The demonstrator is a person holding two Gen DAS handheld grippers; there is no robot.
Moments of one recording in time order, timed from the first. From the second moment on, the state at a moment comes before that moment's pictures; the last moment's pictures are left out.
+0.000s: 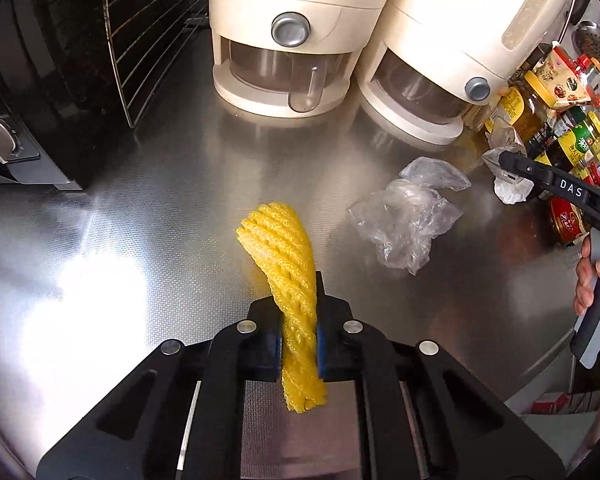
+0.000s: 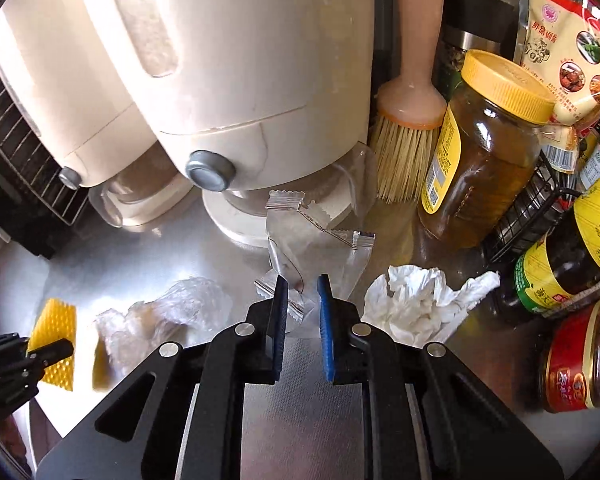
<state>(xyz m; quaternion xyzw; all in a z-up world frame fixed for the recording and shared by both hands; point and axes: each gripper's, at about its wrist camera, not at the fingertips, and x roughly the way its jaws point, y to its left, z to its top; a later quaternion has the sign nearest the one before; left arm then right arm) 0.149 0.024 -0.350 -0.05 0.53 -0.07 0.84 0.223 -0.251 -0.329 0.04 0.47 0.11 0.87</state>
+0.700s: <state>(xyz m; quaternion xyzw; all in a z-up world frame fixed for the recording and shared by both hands) 0.004 0.013 -0.324 -0.03 0.51 -0.12 0.85 0.040 -0.230 -0.308 0.07 0.47 0.16 0.87</state>
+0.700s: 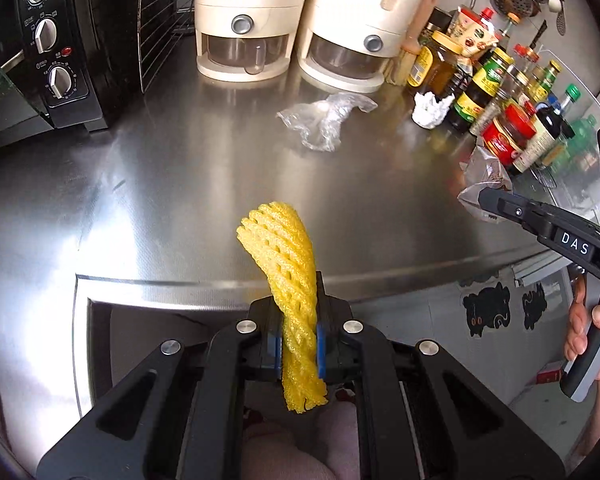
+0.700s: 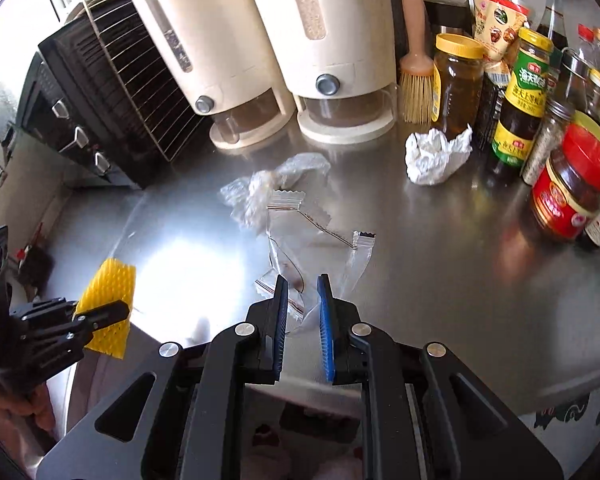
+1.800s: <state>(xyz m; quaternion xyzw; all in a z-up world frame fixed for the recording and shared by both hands) -0.072 -0.052 -0.561 0.00 0.67 -0.19 0.72 -0.078 -0.235 -0.541 0.14 0.66 0.09 0.74</state>
